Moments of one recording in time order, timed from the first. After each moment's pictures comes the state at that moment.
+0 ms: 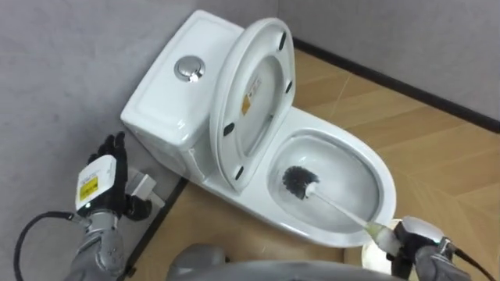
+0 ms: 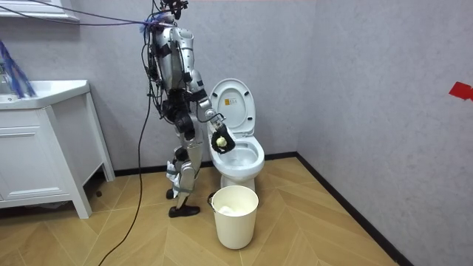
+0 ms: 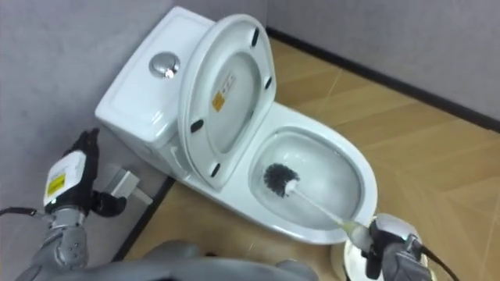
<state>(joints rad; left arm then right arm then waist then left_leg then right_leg) 0.35 0.35 -0.12 0.51 0.58 -0.04 0.44 0.10 -0.40 0.28 1.07 -0.66 0.04 -0.17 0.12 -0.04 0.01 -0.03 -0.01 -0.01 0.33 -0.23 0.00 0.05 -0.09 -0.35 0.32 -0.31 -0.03</state>
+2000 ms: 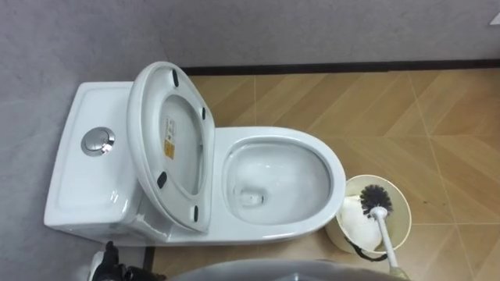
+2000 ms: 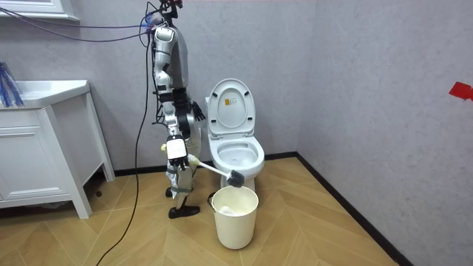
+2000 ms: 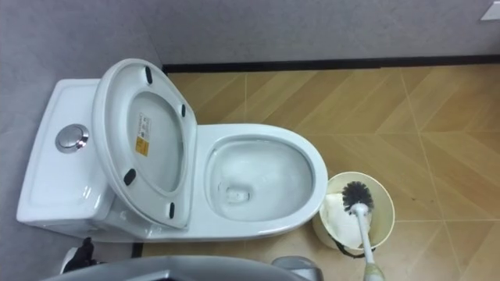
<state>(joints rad) 0.25 0.20 0.08 0.98 0.20 0.03 0.19 0.26 -0.20 -0.14 1.20 -0.19 0.02 -0.38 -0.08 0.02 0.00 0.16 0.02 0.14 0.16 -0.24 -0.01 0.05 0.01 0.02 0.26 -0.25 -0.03</state>
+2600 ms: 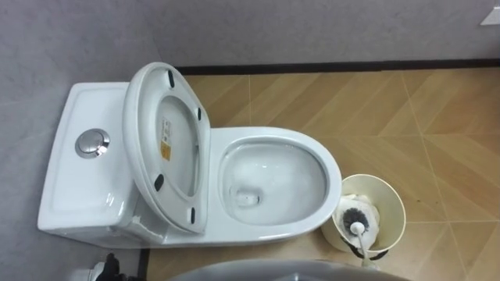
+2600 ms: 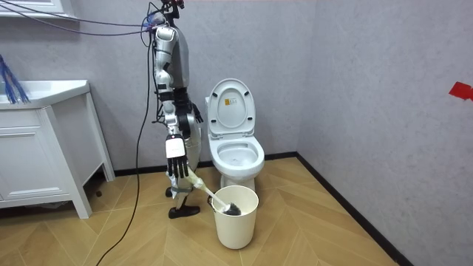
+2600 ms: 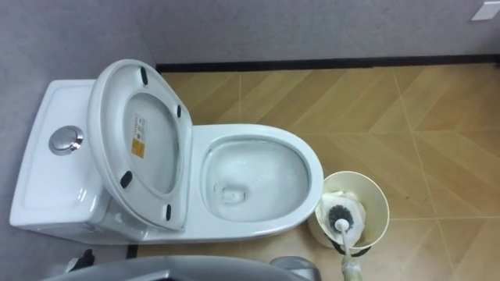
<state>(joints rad) 0.26 0.20 0.08 1.00 0.21 0.04 0.19 0.26 -0.20 -0.14 1.20 -0.19 0.02 -0.38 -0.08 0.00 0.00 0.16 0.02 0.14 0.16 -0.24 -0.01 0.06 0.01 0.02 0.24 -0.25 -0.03</state>
